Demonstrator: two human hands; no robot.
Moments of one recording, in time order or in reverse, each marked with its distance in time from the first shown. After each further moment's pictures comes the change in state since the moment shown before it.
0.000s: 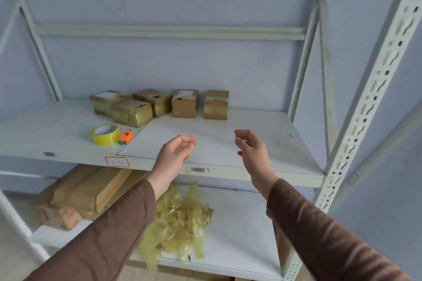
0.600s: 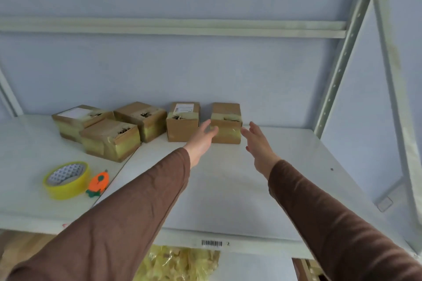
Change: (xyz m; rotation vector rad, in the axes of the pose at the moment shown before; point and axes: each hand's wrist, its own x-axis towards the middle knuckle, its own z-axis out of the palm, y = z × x) left_hand 0.293 -0.051 0.033 0.006 -0.211 -0.194; right_hand 0.253 0.057 0.078 0.007 -0.017 0.262
